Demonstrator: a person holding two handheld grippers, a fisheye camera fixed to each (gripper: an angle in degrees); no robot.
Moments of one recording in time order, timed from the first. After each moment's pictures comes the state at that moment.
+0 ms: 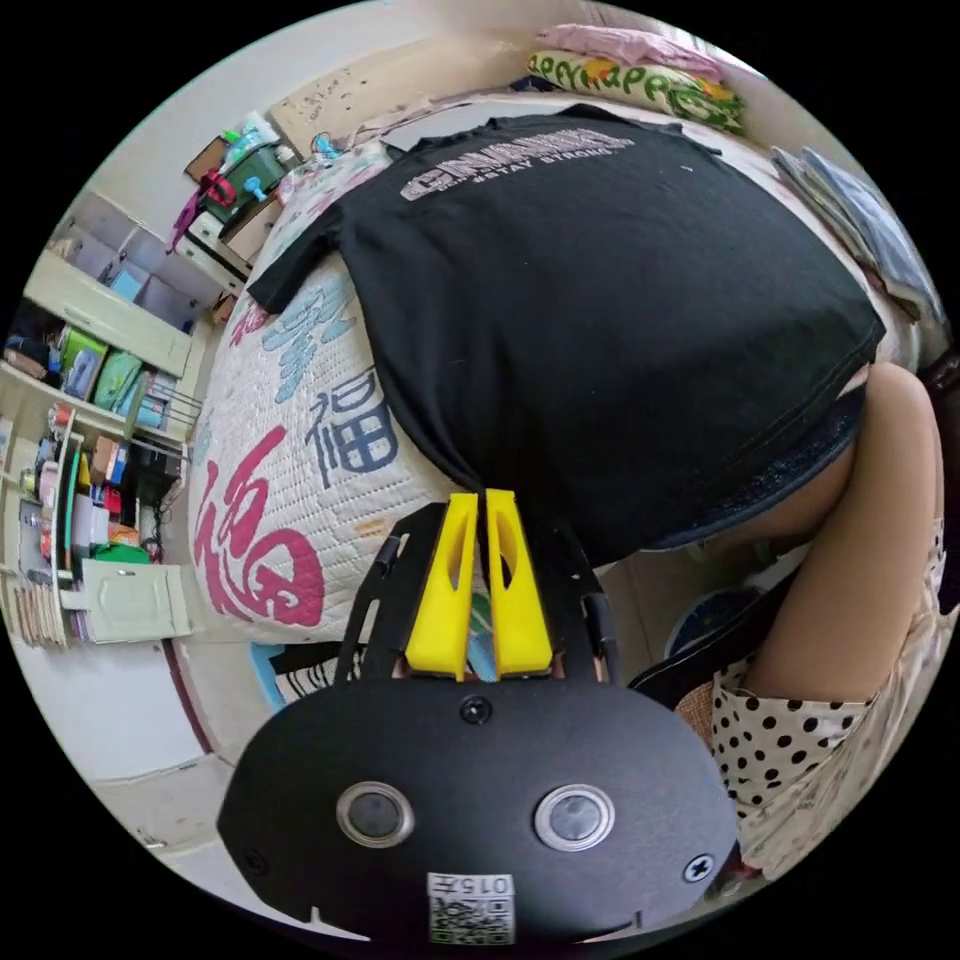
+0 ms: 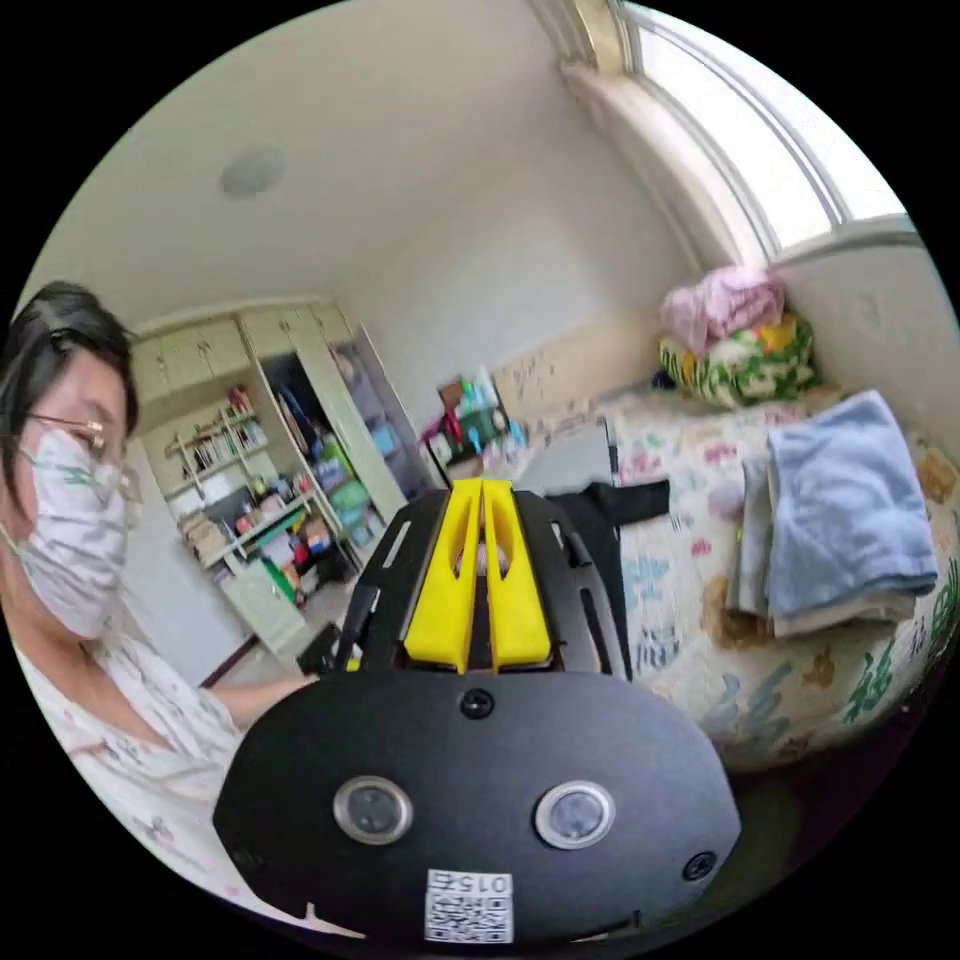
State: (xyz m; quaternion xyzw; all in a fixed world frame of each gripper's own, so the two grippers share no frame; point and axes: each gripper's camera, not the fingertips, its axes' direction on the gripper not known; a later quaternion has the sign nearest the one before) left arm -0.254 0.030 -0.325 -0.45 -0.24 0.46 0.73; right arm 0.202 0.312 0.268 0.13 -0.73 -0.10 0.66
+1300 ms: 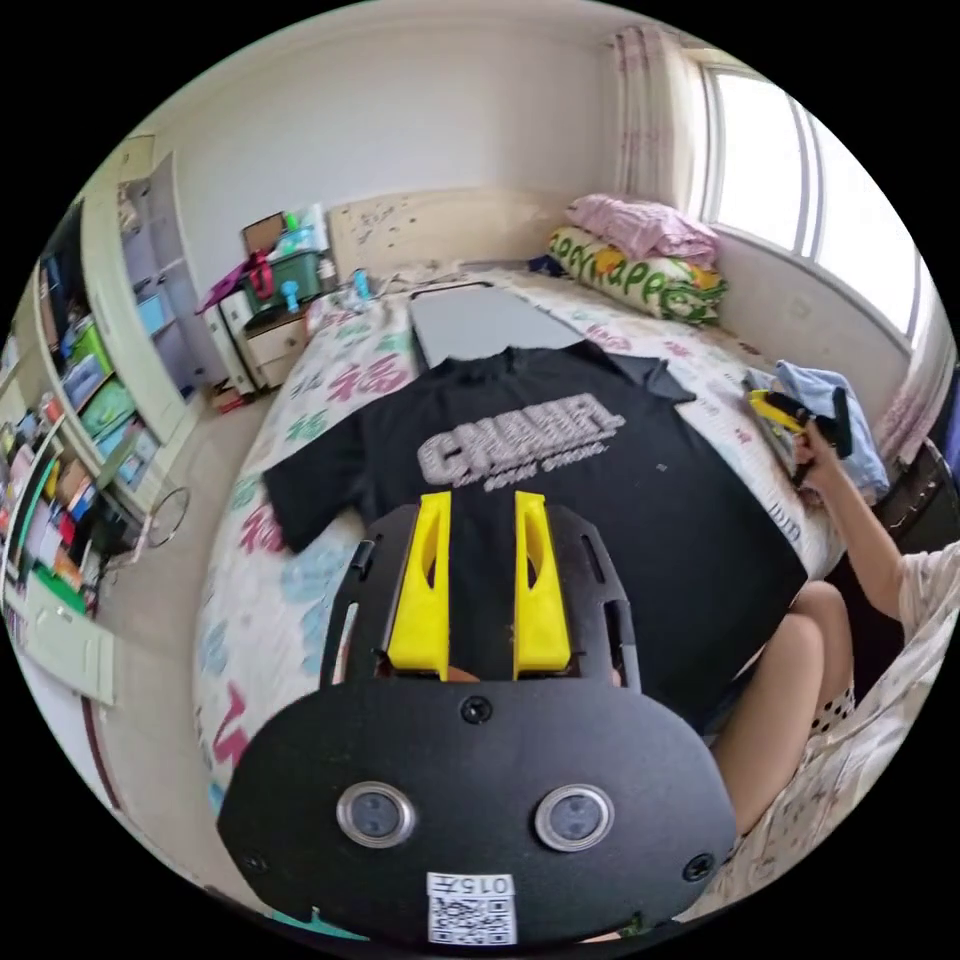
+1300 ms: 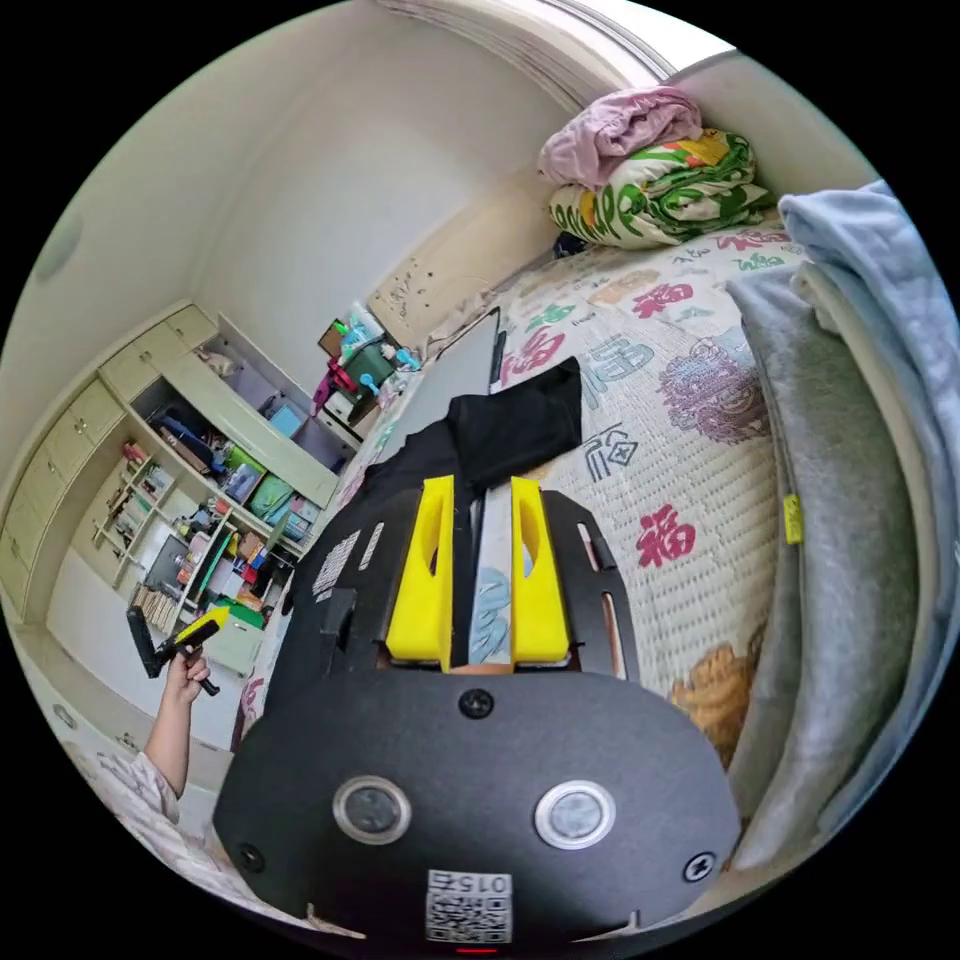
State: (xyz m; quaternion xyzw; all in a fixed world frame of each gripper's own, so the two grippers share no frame) left arm -0.182 -0.024 -0.158 -0.30 -0.06 0.45 0.84; right arm -0.199 -0.030 0.285 -0.07 -0.68 -0.07 0.72
